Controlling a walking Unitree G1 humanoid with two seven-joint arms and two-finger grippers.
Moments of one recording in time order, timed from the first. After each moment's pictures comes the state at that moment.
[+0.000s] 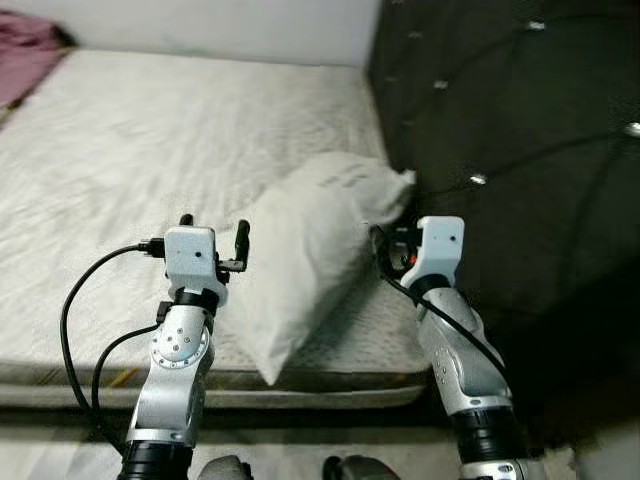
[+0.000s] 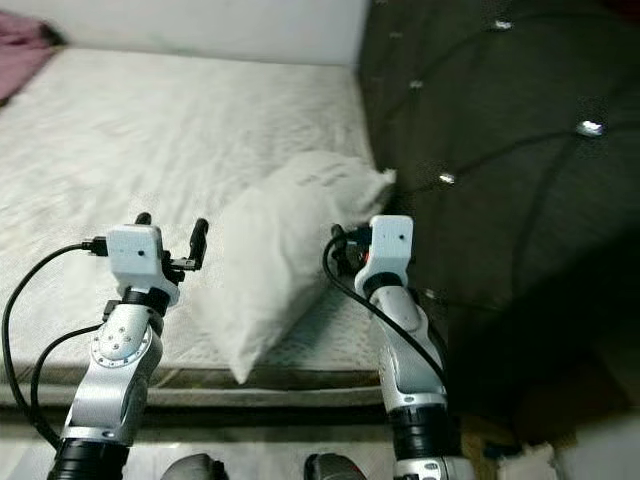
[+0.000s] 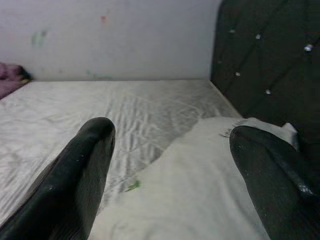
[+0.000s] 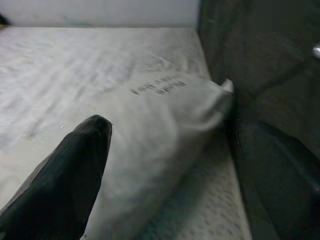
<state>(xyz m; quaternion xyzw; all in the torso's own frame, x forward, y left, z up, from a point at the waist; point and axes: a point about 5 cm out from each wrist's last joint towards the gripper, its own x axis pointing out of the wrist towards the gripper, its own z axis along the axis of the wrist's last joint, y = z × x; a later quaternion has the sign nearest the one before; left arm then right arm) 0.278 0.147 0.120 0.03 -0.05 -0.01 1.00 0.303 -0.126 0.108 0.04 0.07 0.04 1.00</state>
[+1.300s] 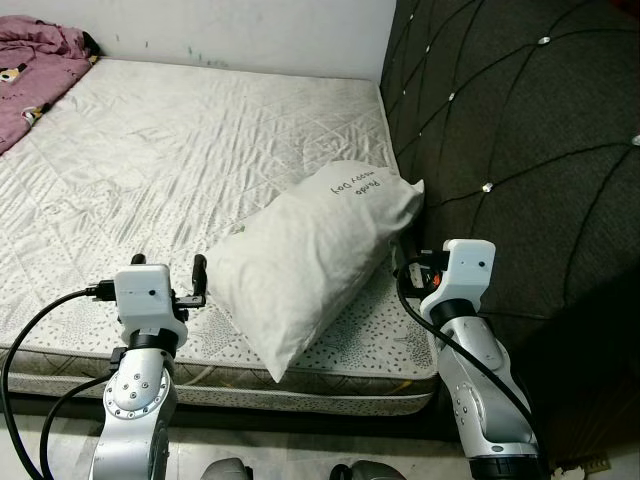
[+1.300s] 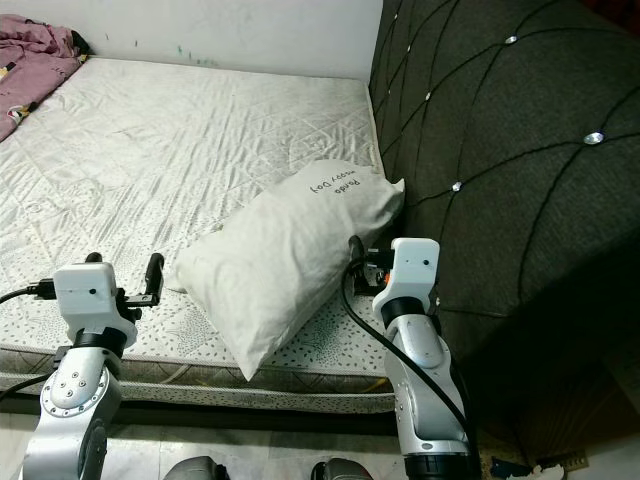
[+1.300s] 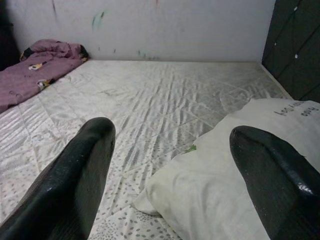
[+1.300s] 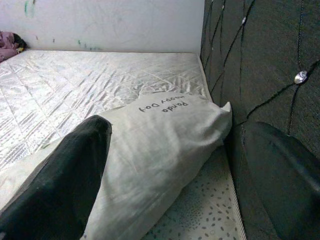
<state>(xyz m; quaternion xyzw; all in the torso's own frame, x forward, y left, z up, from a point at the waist) 0.235 0.184 0.107 0.04 0.00 0.05 1.00 0.271 -0.142 0.111 0.04 0.02 0.03 1.00</state>
